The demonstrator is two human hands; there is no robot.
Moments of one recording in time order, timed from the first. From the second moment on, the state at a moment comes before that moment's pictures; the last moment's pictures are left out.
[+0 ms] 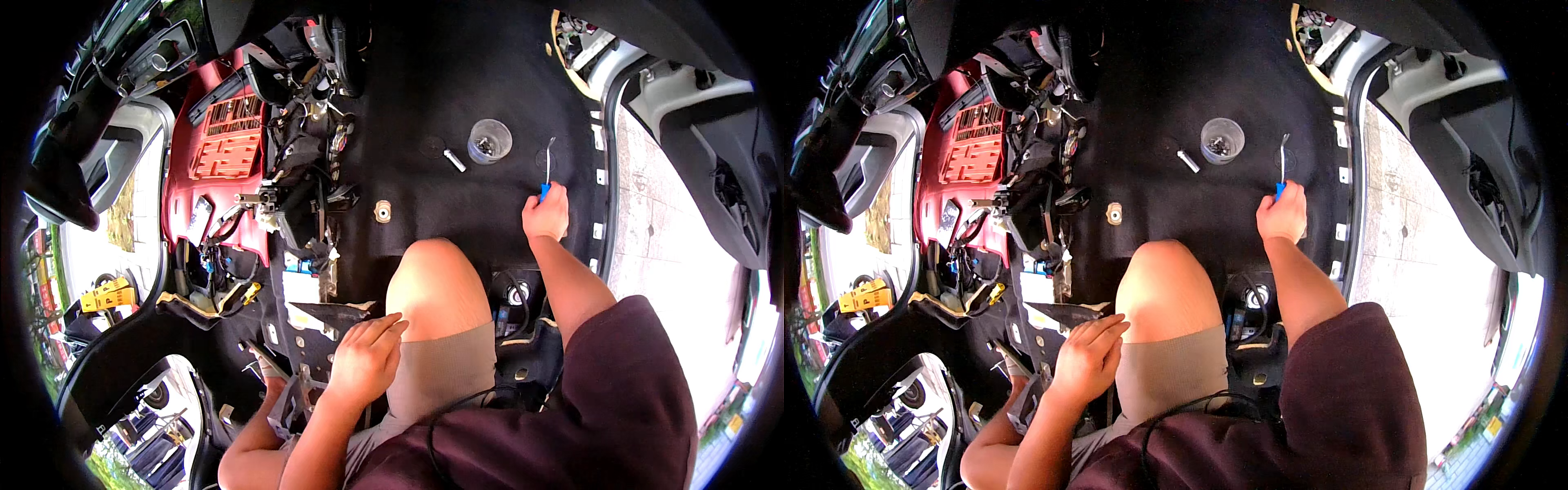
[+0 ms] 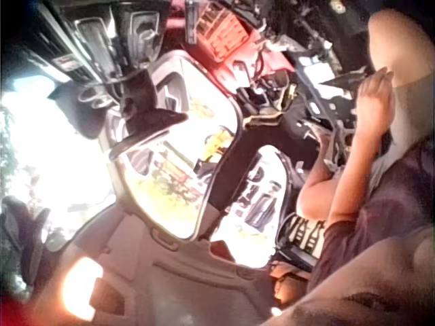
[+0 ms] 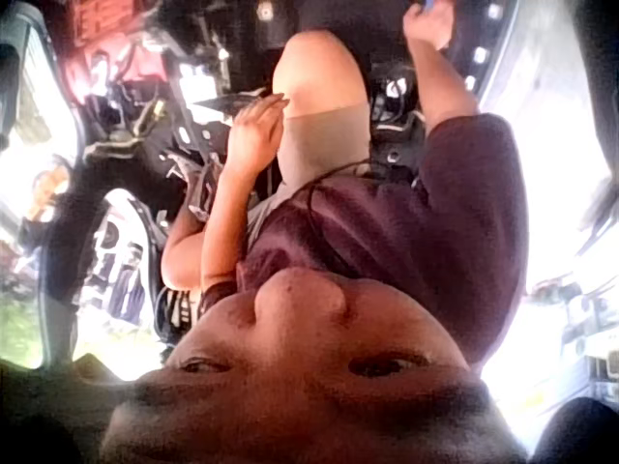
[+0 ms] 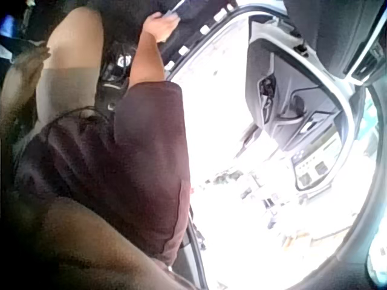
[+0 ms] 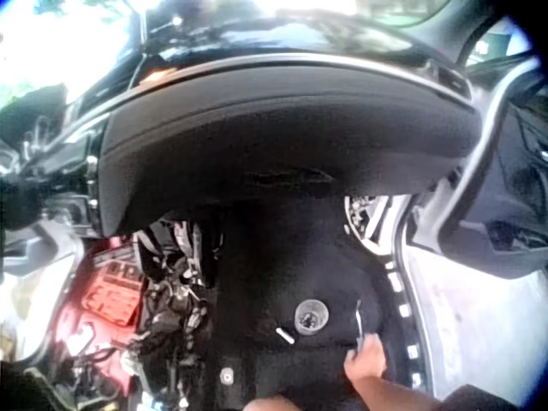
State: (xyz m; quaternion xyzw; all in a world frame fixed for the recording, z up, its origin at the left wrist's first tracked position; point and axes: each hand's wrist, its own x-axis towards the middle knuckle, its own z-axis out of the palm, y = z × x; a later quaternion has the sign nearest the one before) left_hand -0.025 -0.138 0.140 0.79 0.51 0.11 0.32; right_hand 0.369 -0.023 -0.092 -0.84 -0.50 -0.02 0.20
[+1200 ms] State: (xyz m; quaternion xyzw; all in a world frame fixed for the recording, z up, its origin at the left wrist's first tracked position) left_hand 0.027 0.282 -0.008 0.53 0.83 0.14 0.14; right_hand 0.376 -0.021 -0.094 -0.84 -0.51 0.01 0.16
